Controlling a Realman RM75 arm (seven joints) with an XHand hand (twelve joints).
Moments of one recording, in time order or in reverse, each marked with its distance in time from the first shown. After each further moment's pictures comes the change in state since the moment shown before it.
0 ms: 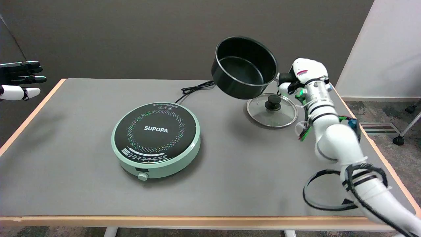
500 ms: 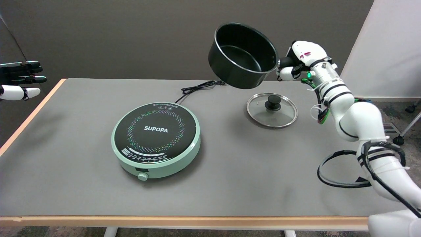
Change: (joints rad) arm 0.119 0.103 0.132 -0.129 0.054 -0.407 0.063
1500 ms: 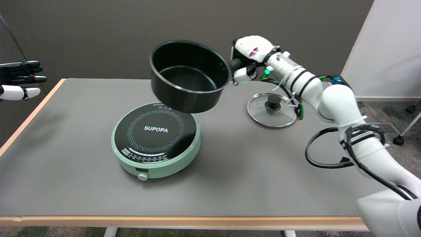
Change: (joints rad) arm 0.169 0.001 -0.232 0.026 -0.252 -0.291 0.258
